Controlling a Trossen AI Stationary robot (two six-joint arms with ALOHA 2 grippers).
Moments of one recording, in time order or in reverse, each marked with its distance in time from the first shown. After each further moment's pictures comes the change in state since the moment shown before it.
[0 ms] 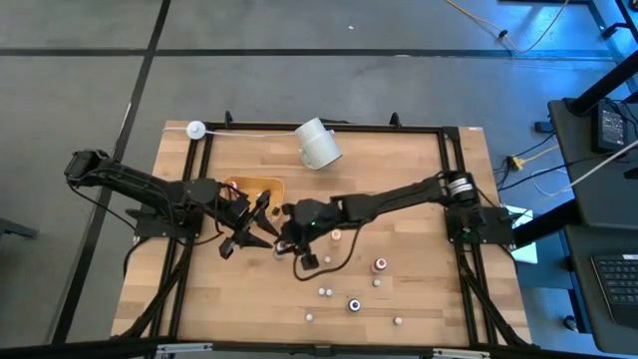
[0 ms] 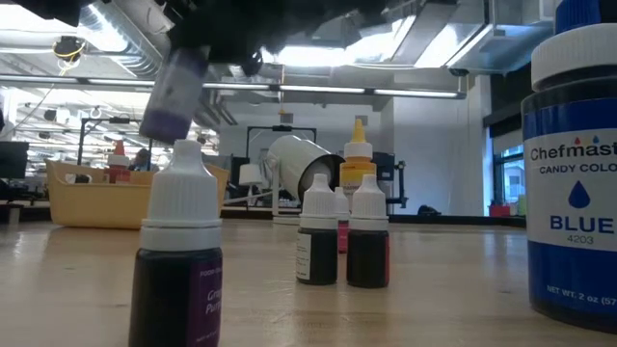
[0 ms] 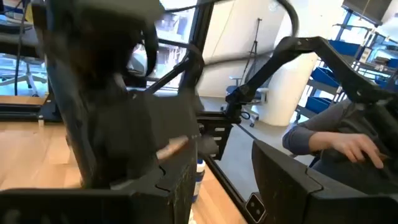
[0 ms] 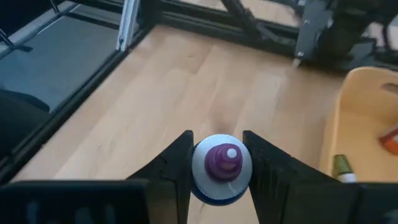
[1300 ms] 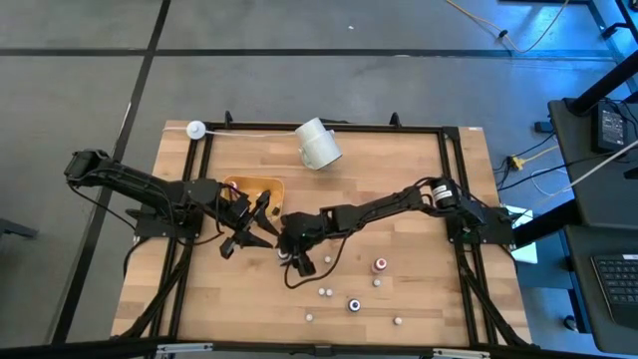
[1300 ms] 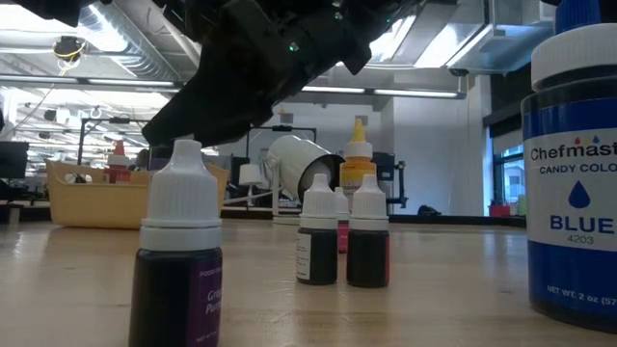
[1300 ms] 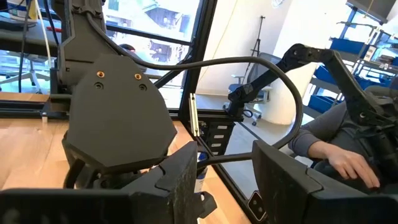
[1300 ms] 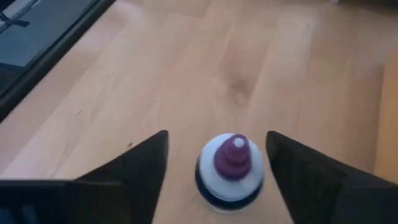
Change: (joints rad) left arm 0.000 0.000 0.000 -0.010 -0.010 0.002; right arm 0.012 0.149 0.015 0.015 -0.003 0.025
